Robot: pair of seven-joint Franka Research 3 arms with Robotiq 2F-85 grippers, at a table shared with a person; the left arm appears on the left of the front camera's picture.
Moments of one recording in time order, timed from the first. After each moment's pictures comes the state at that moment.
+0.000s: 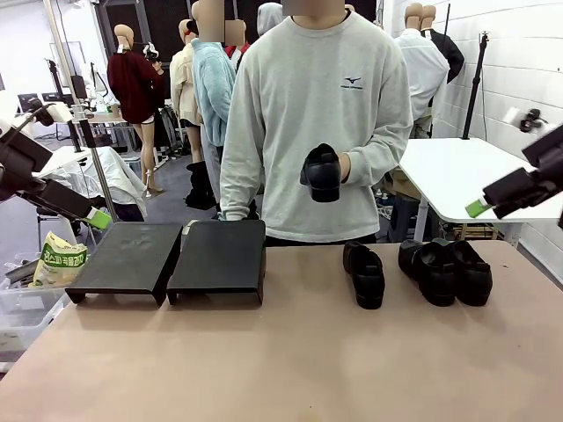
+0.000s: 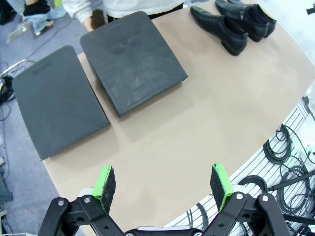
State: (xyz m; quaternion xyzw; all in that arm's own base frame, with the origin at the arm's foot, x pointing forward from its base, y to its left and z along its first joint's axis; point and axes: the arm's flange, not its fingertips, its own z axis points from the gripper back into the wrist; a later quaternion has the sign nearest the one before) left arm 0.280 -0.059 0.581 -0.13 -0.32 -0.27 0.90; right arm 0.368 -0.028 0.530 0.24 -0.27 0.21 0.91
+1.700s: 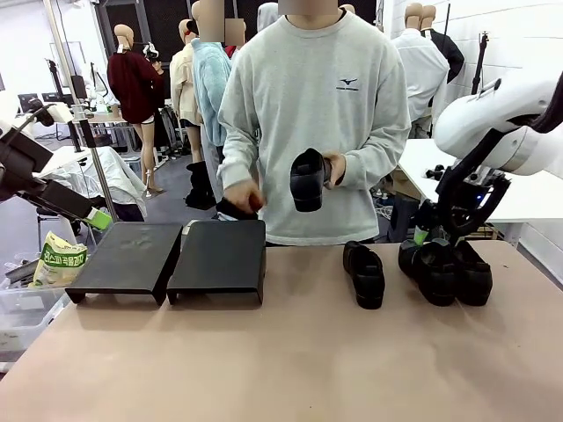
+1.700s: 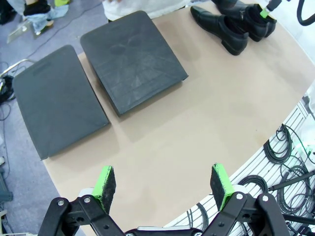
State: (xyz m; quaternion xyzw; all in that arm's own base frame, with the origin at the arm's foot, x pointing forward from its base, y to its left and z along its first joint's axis) left arm 0.280 -0.060 0.581 -0.13 -0.31 -0.27 0.90; right arm 0.549 0.038 0.415 0.12 -0.06 0.12 0.98
